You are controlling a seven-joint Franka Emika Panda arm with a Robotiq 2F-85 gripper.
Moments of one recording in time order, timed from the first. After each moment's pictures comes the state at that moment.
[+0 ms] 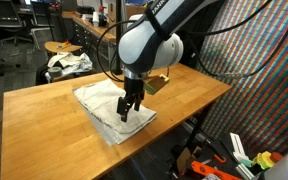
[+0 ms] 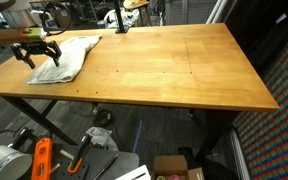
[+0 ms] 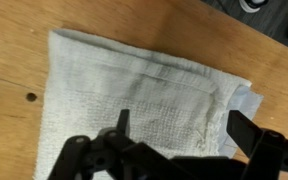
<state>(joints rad) 0.12 0.10 0.19 -2.42 0.17 2.47 -0.27</state>
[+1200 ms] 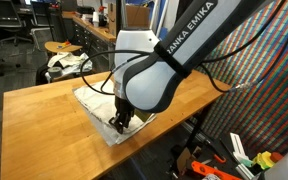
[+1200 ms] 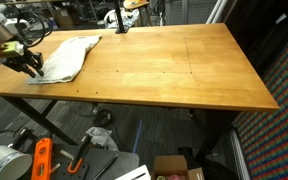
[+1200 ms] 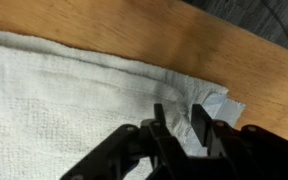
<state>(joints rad) 0.23 0.10 0.22 -2.54 -0.05 2.72 0.08</state>
